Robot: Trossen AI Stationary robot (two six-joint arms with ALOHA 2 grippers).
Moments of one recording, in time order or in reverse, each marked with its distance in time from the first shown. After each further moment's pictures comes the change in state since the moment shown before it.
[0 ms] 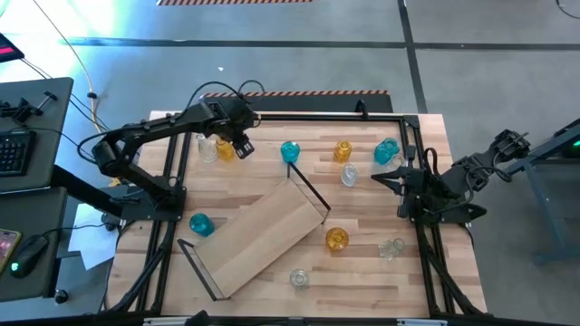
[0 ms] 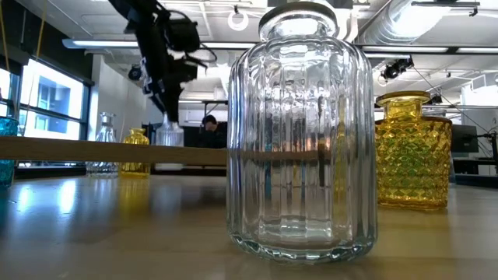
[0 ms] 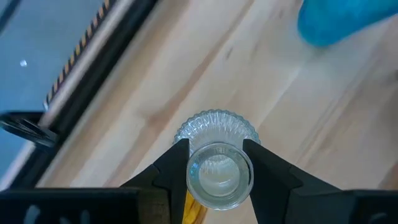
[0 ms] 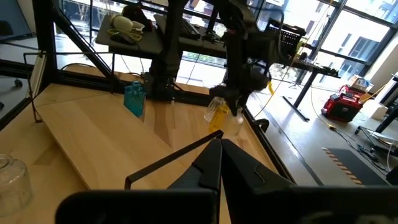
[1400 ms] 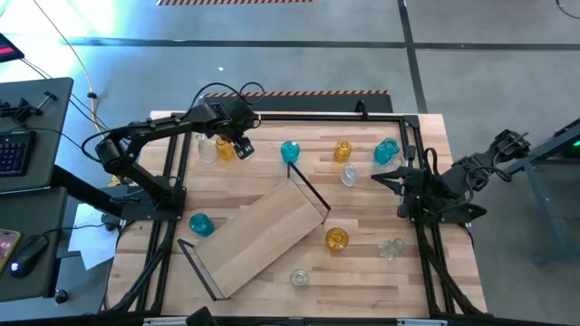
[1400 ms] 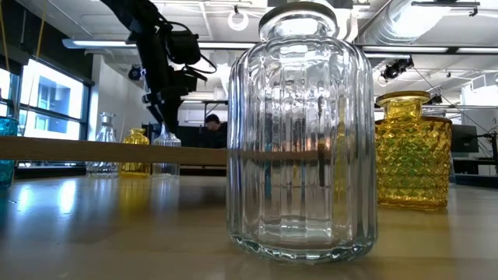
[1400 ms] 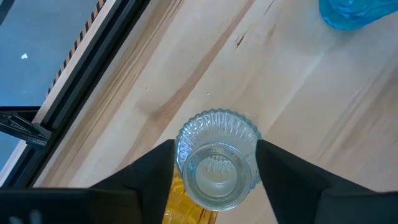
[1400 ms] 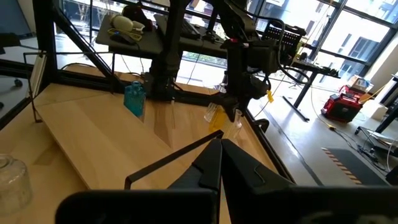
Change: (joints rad) left arm 0.025 0.050 -0.050 0.045 -0.005 0.026; right arm 0.000 0.000 0.000 0.000 0.000 0.002
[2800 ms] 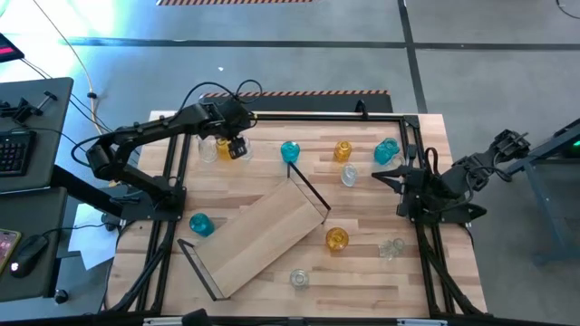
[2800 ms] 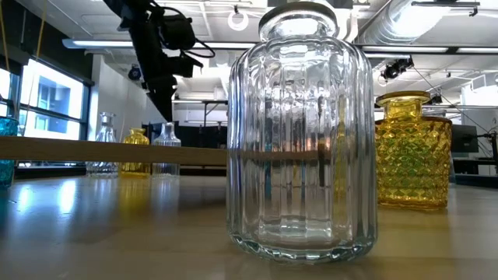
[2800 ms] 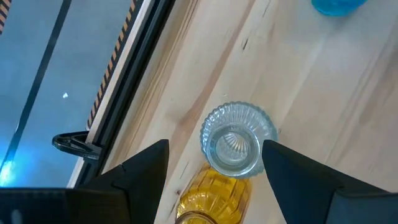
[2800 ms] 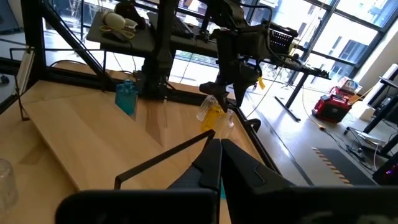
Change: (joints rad) left arm -0.021 -0.094 0.000 -0.025 -0.072 0.182; right arm 0.000 0.000 0.001 -0.001 0.030 -0.023
